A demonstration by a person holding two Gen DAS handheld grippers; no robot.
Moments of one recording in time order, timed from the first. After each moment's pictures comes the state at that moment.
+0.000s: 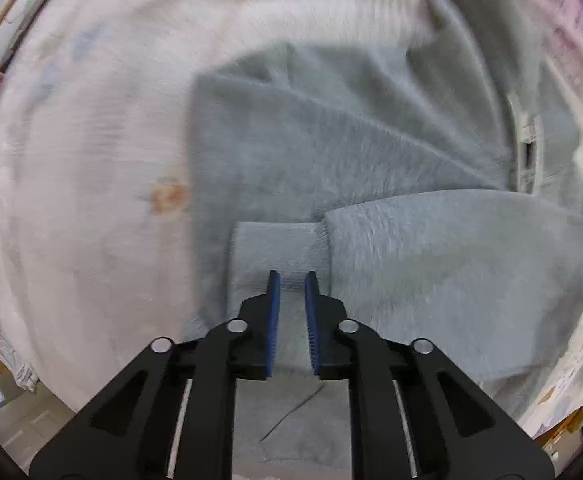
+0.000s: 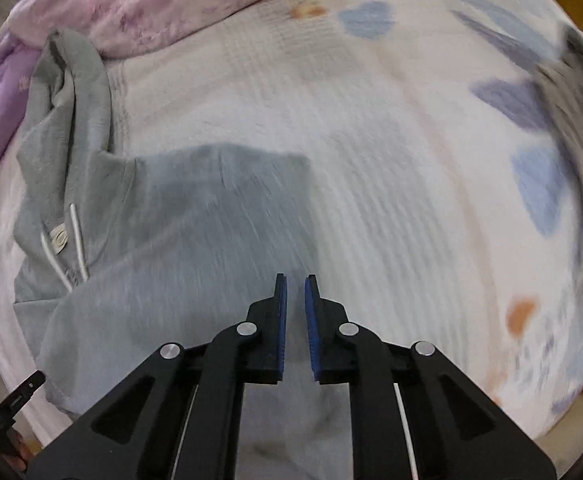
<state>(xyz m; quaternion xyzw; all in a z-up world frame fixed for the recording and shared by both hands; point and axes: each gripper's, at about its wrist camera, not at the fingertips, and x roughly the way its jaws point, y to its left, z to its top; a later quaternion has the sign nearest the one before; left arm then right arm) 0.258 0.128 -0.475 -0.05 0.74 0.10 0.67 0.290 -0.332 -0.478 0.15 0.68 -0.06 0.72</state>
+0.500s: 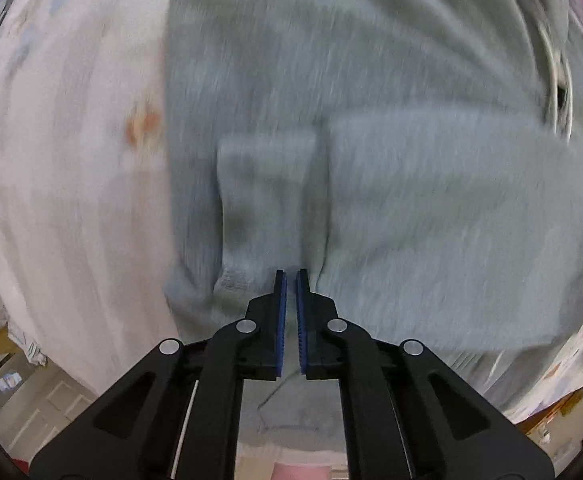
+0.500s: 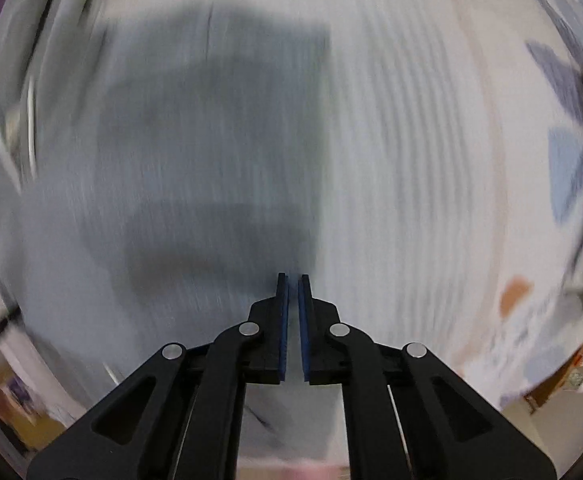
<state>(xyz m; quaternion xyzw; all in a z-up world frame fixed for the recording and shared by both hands) 0.242 0.147 -0.494 -0.05 0.80 0.10 0.60 0.249 -0.315 -0.508 0.06 0.80 -0.02 0.59</state>
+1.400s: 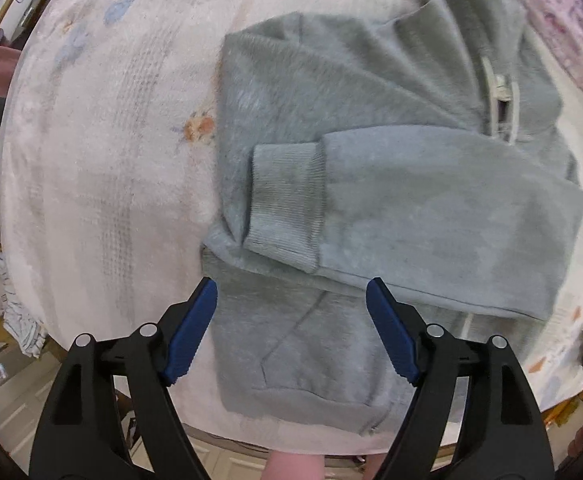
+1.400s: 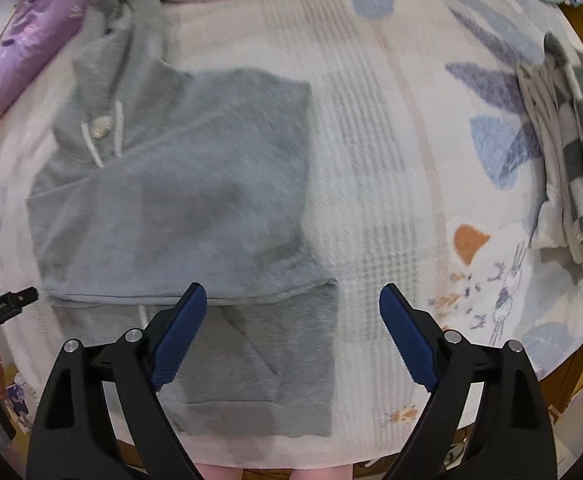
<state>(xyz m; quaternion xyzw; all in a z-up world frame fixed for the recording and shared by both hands) 0.228 0.124 -0.369 -0.06 0.76 0.12 0.64 0.171 -0.333 -0.373 0.10 0.71 -0.01 0.70</state>
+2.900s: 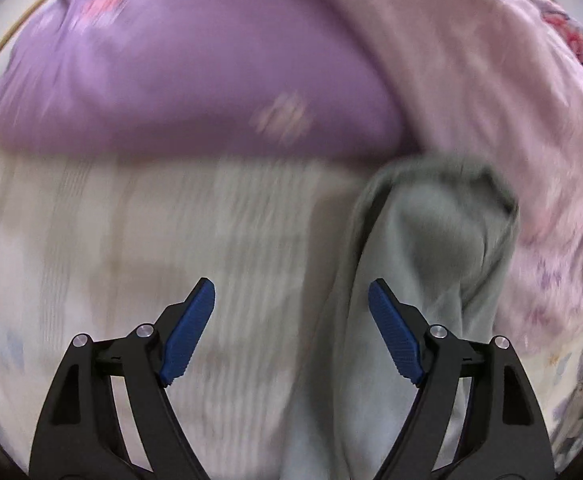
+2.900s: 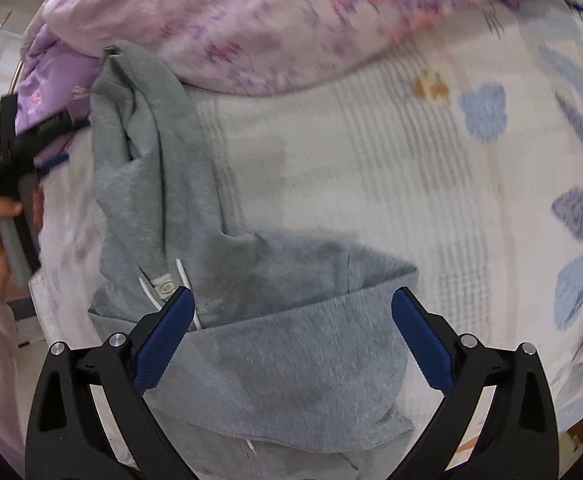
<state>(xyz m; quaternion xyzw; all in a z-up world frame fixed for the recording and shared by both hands) 0.631 0.060 -0.438 -0.03 0.61 0.05 0.79 0.399 -0.293 -0.433 0.21 0.70 0.03 0.68</state>
